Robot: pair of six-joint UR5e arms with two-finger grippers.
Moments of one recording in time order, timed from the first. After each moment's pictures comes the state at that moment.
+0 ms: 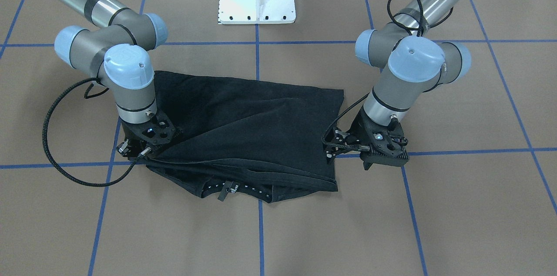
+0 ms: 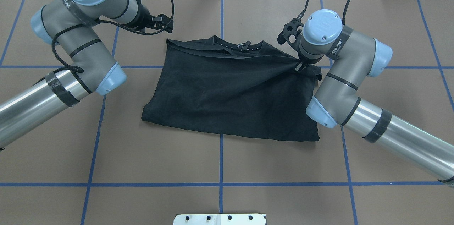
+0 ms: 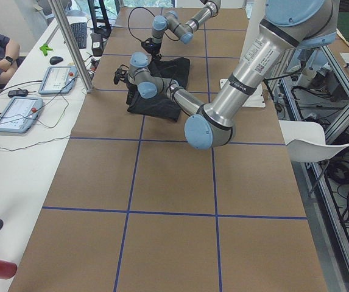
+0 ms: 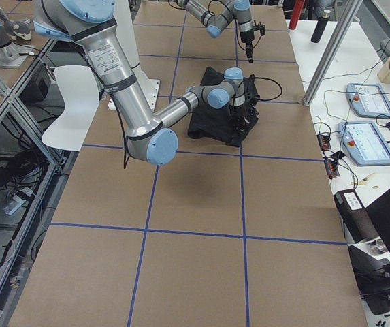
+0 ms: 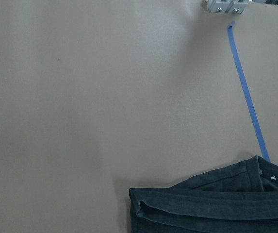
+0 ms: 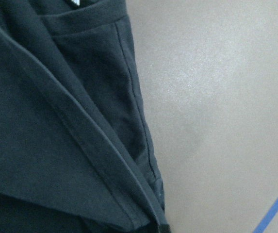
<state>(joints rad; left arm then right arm) -0.85 -2.24 -1.39 -2.09 -1.96 -0.99 0.74 -1.00 1.48 -1.47 1.74 0.18</state>
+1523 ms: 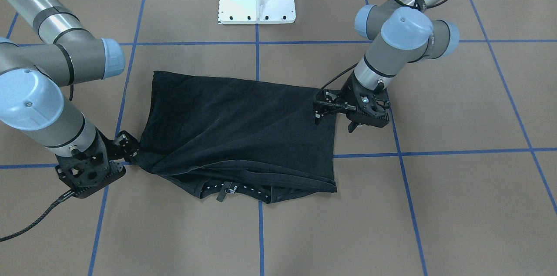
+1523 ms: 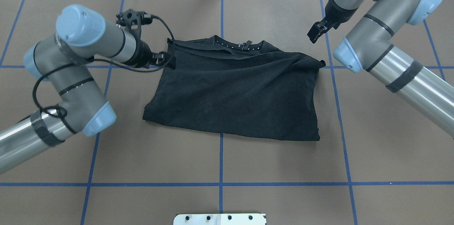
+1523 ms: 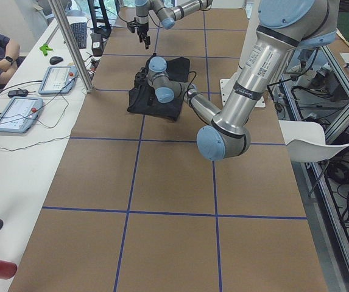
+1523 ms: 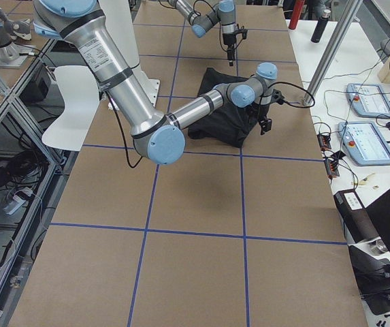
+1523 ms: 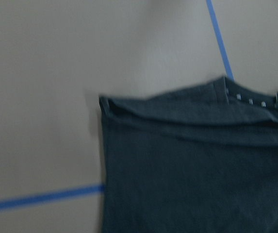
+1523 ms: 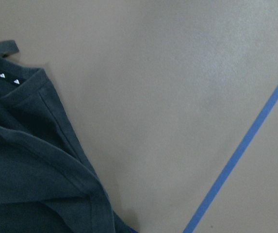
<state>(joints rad) -0.72 -2.06 -1.62 -2.09 -2.00 -1.08 0.98 -0.99 1.46 -1.49 2.13 0.22</state>
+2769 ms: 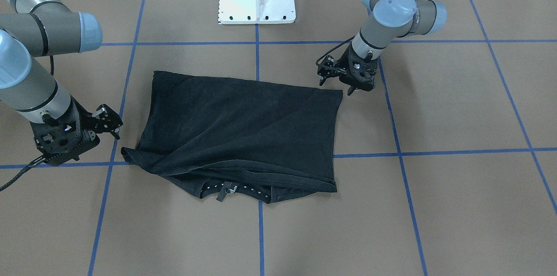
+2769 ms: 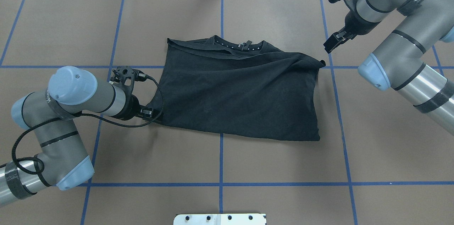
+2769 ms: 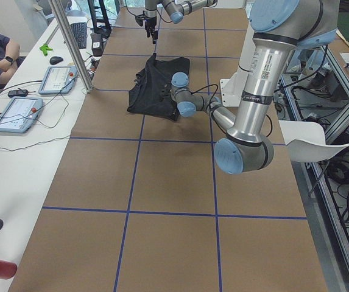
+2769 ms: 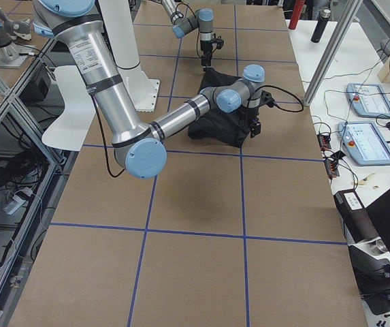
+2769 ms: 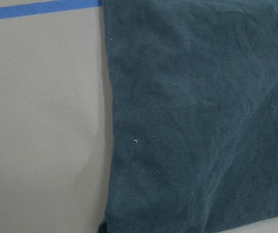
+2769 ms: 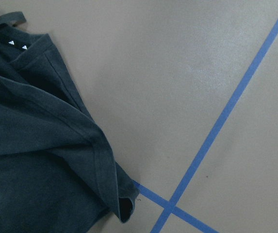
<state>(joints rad) -0.57 -1.88 -1.73 -2.10 -1.97 -1.00 0.98 -1.12 1.63 -1.50 2.14 0.26</state>
